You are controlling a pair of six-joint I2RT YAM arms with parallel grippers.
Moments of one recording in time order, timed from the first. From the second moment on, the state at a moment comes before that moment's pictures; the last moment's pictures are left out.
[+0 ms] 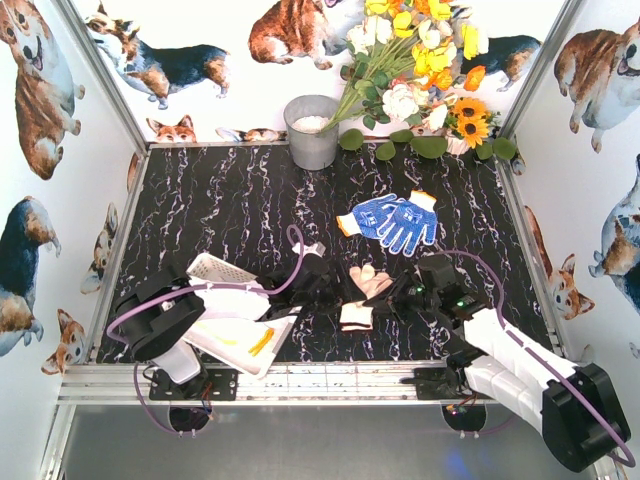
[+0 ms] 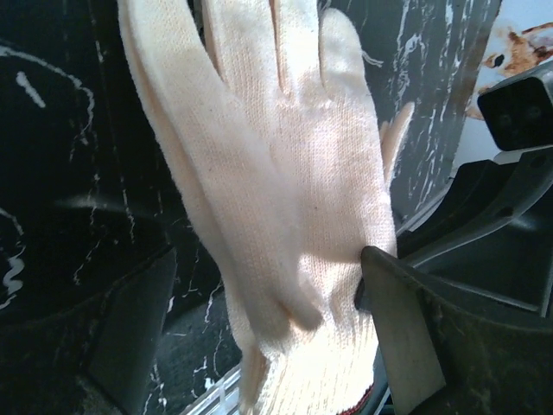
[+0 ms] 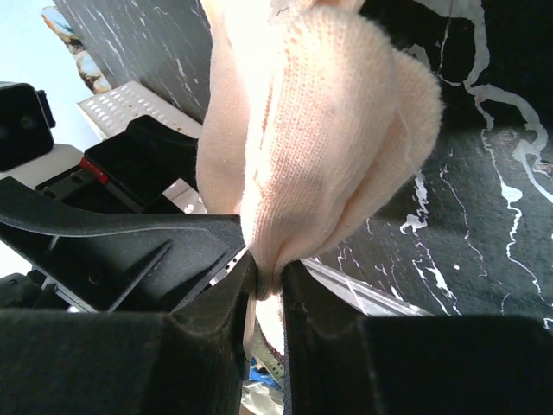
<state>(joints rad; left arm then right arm) -0.97 1.61 0.68 0.26 0.07 -1.25 0.44 0.89 0.33 -0.21 -0.47 1.31</state>
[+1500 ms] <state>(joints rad) -0.97 1.58 0.63 0.49 -0.01 -1.36 0.43 0.86 0.28 -0.16 -0.50 1.36</state>
